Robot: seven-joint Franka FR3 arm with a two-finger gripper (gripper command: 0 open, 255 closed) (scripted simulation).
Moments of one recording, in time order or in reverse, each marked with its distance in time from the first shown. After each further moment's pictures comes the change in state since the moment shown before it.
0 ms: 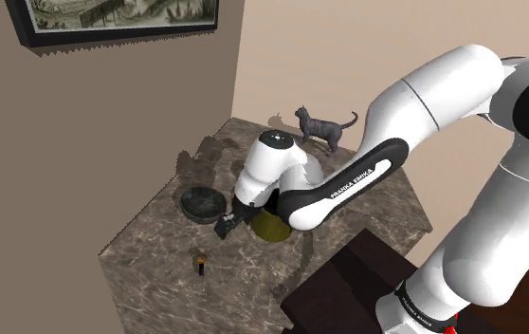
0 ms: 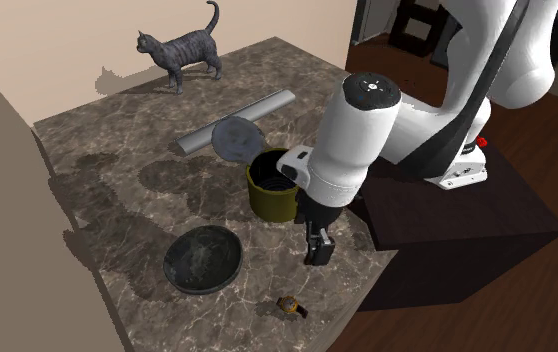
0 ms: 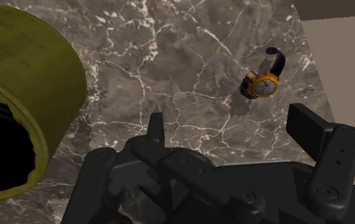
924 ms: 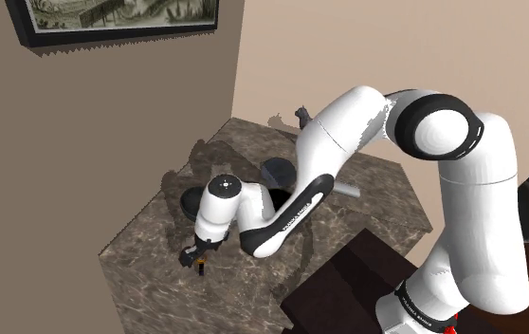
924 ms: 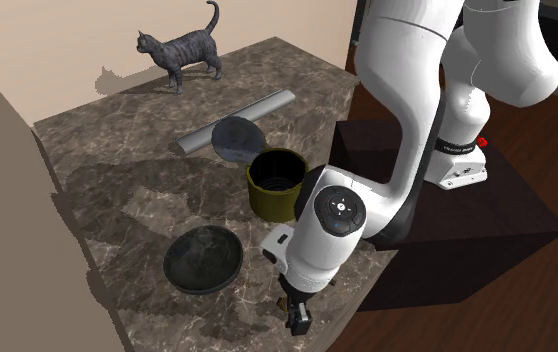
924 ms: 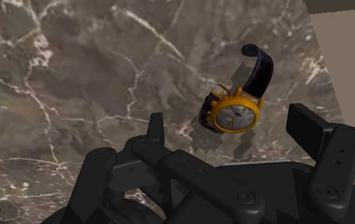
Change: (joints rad) arm 0.272 0.455 -0.214 0.341 -0.377 0.042 0.359
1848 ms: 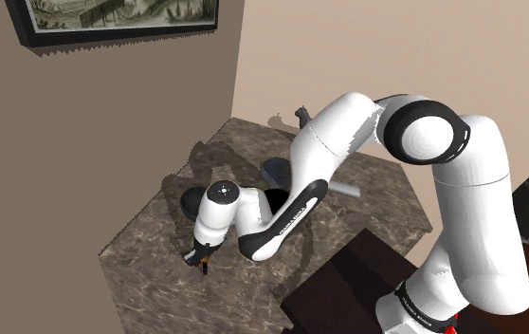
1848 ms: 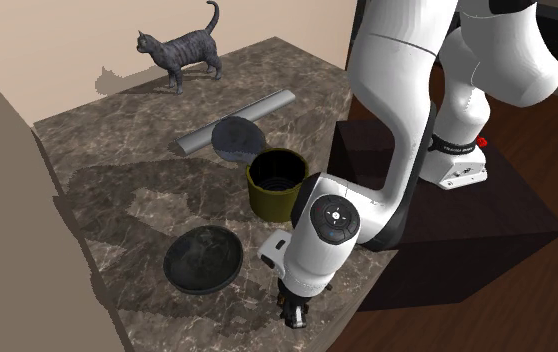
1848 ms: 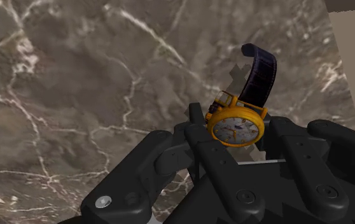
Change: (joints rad) arm 0.020 0.051 -0.030 0.028 -0.028 0.025 0.020
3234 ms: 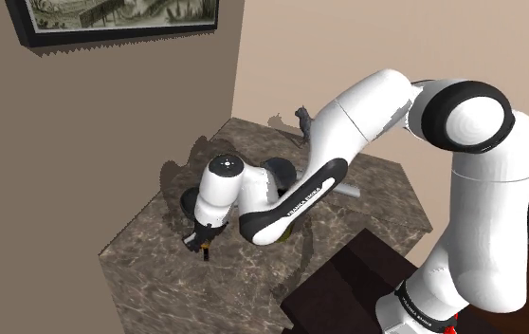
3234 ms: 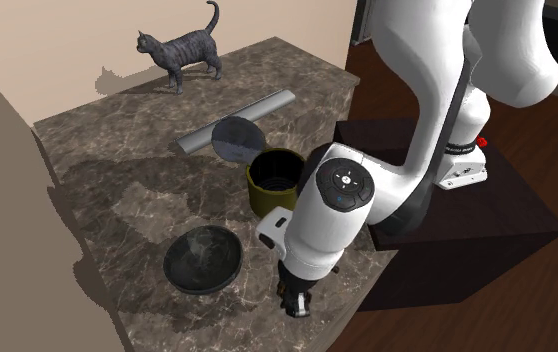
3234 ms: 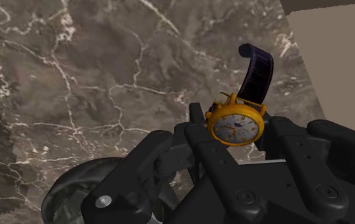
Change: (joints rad) arm -0.083 -0.160 0.110 -0.050 0.120 -0.111 -0.103
